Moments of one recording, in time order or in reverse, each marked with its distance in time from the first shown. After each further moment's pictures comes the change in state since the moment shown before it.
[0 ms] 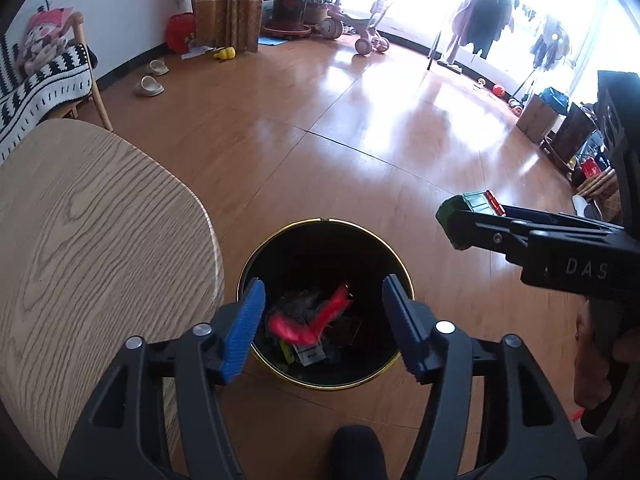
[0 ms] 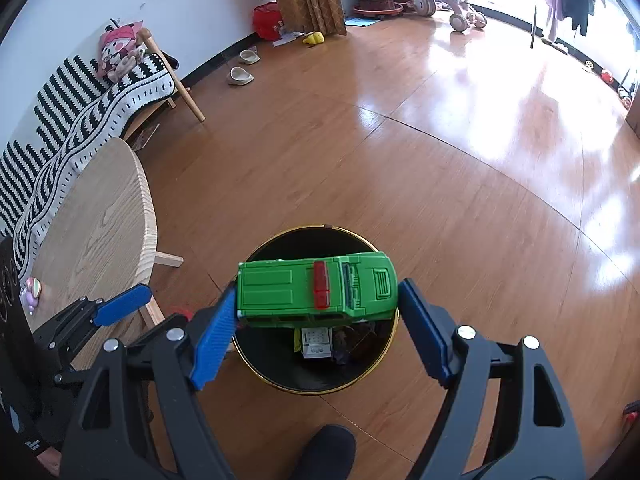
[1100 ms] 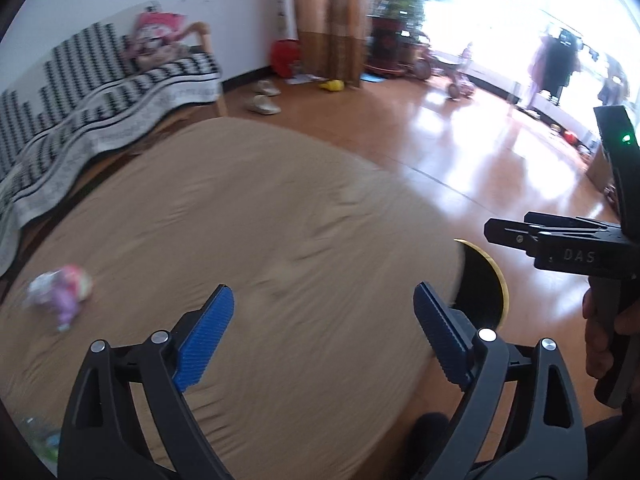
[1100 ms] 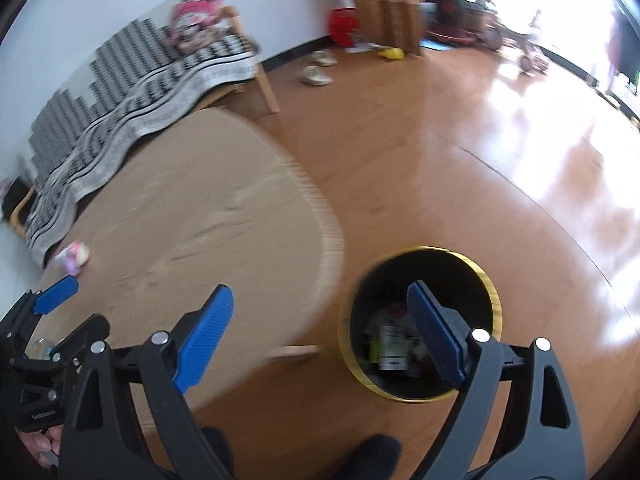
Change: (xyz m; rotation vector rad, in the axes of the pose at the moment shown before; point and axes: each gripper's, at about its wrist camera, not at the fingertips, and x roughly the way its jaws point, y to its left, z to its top) left arm -0.174 0.142 -0.063 -0.155 -0.122 0.307; right arm -0.015 0.180 -0.006 -0.221 -0.019 0.139
